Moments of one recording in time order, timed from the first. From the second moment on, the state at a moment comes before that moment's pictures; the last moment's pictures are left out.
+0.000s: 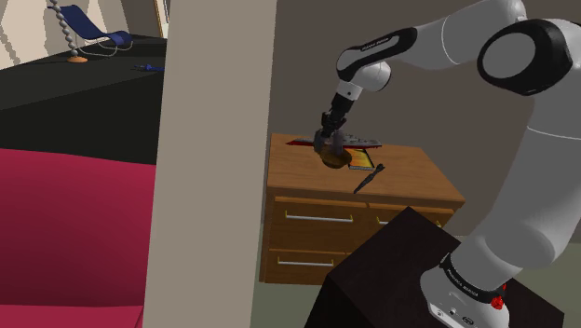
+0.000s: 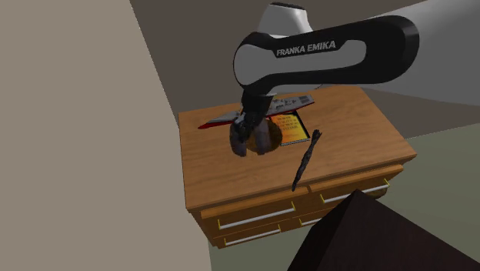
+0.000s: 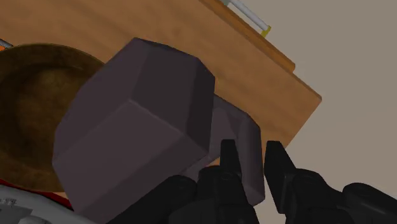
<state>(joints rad) -0.03 0.28 -0.19 -1.89 0.42 2.11 -0.37</state>
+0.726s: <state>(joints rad) -0.15 0.47 -0.23 -1.60 0.44 1.96 -0.48</state>
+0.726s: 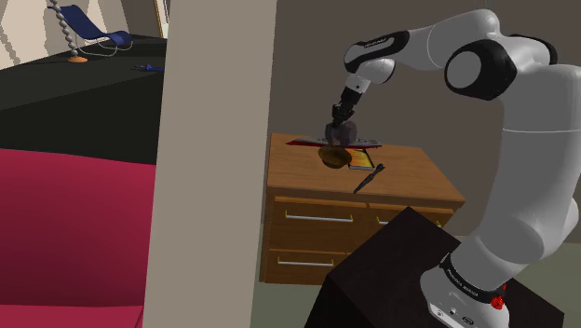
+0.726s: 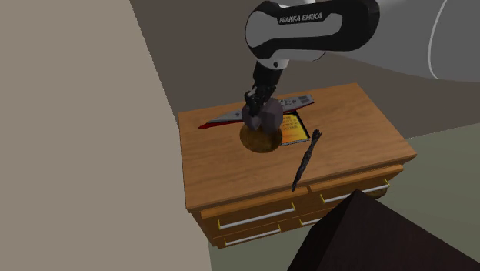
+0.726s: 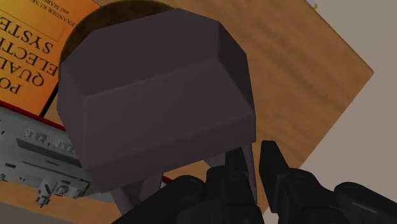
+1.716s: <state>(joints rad) -0.16 0.57 -0.21 -1.66 0.49 2.11 -0.54</state>
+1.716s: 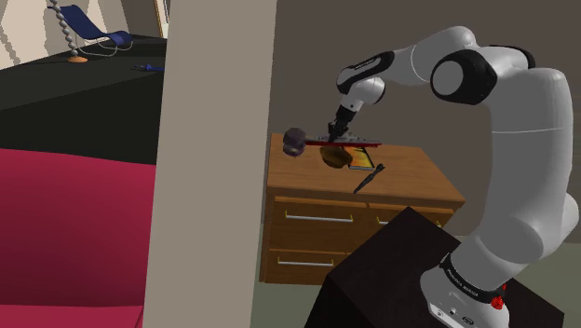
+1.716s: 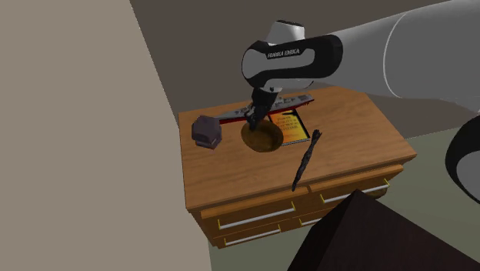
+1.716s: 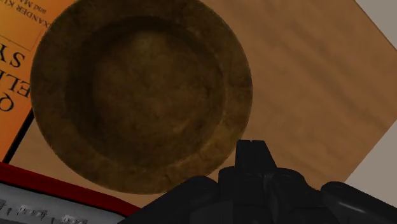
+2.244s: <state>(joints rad) -0.43 0.65 0.06 -1.75 1.17 2.20 -0.81</state>
